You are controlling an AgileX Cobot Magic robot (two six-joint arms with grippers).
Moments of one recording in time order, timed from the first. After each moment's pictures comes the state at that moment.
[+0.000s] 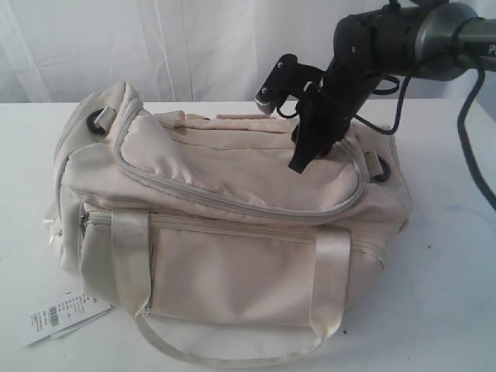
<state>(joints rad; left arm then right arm) -0.25 0.28 -0.47 0.18 0.10 0.02 0.53 1.99 -1.58 -0.04 0.74 -0.67</state>
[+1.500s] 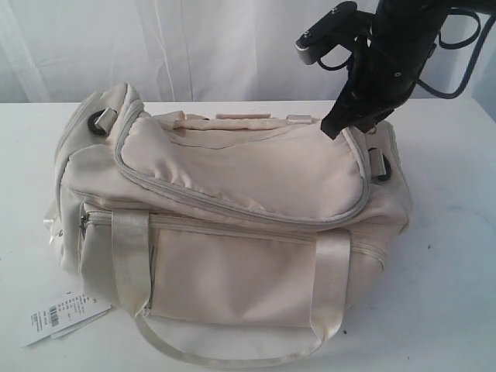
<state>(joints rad) -0.25 0.45 -0.65 0.18 0.30 0.00 0.53 1.77 -1.58 -0.21 1.09 -0.25</state>
